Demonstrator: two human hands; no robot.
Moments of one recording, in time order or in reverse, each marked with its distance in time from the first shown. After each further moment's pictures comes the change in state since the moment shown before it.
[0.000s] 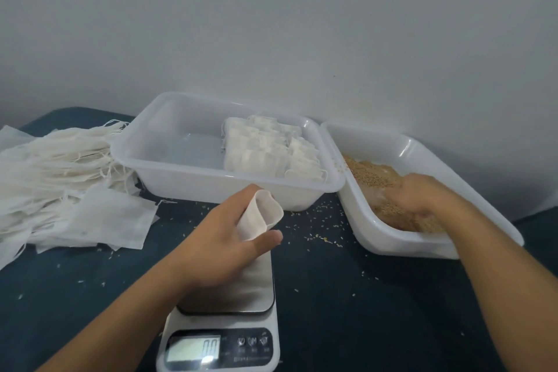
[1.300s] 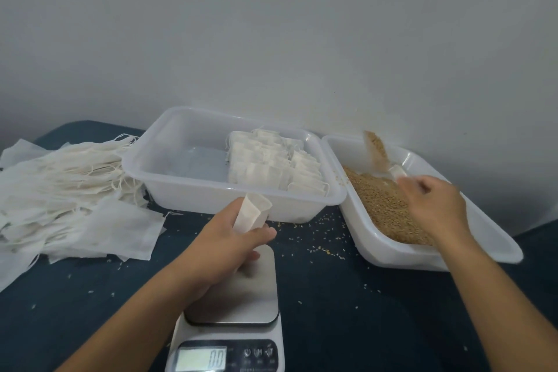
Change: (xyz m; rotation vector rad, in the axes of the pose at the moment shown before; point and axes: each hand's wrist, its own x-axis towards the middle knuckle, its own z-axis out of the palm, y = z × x) left_hand 0.005 -0.001 0.000 -0.428 0.080 -0.339; right_hand -0.045 0.001 0.013 0.729 0.562 -0.093
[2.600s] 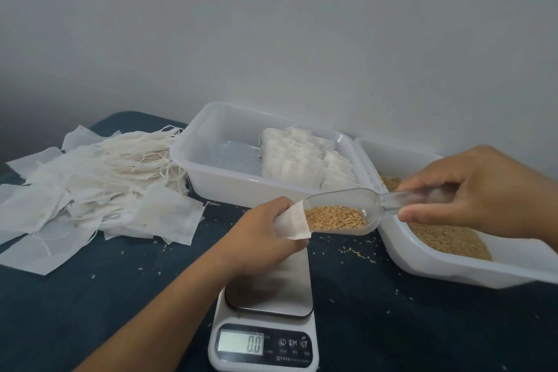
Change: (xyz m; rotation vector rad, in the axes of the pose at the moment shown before) left_hand 0.005 -0.005 -0.015 0.463 -0.046 0.163; right_hand -0.045 -0.131 -0.078 -0.208 -0.668 -0.583
